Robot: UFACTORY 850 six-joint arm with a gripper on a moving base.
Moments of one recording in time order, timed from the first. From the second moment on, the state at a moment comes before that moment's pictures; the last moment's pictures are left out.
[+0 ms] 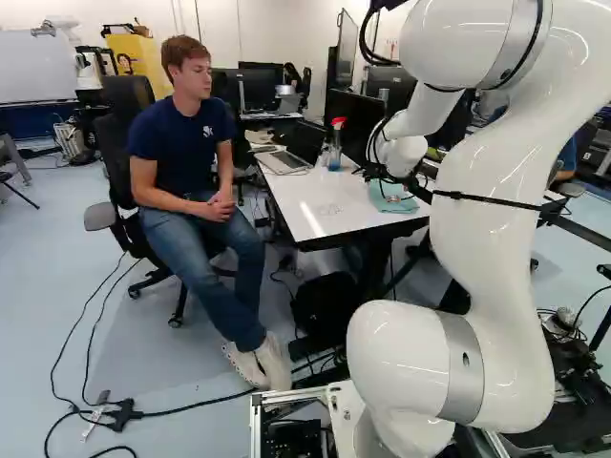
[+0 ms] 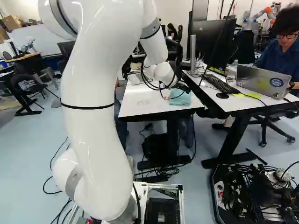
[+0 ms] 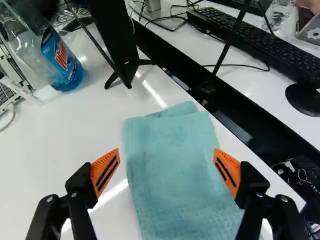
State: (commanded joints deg) arm -21.5 -23.5 -59.2 5.2 11.9 0.0
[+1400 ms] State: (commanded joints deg) arm -21.5 -24.5 -59.4 5.2 11.9 0.0
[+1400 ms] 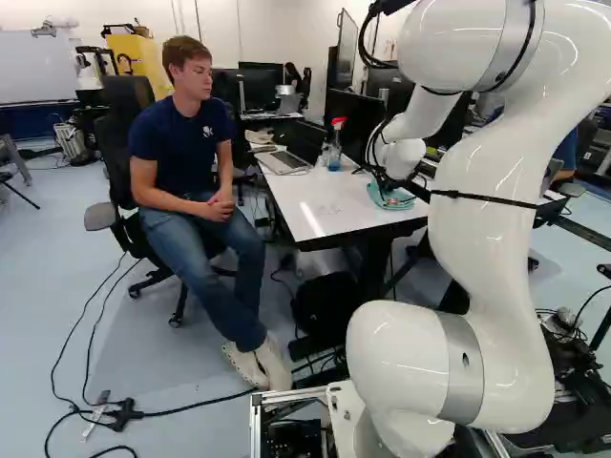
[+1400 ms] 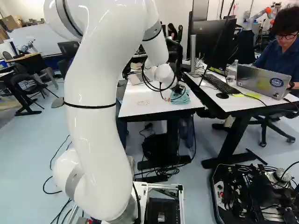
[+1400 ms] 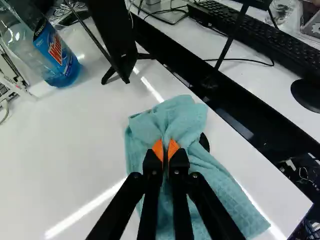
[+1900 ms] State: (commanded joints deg) arm -21.5 -21.4 -58.7 5.2 11.9 0.0
